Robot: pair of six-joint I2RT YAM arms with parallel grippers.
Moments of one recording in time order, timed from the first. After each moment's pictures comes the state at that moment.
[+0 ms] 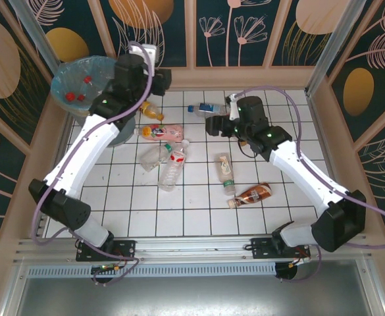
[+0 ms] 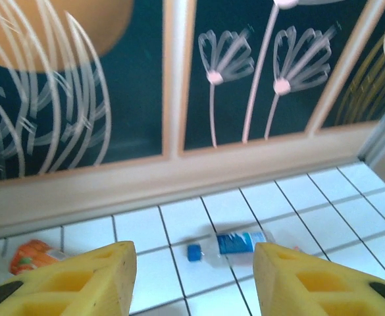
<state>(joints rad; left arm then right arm) -0.50 1.62 1.80 -0.49 -0.12 -0.17 0.52 1.34 1.21 -0.44 -0.09 0.34</state>
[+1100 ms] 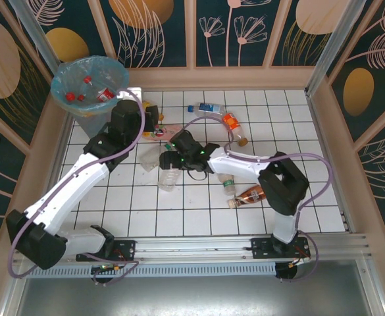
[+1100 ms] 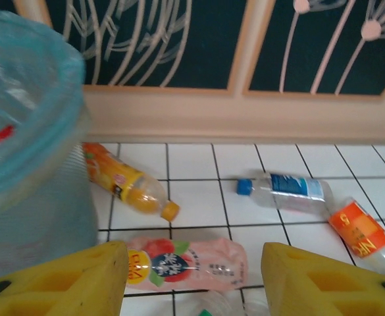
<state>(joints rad) -0.55 1.24 1.19 -0.33 -0.40 -0.31 0.93 1.87 1.32 -0.35 0.03 0.74</state>
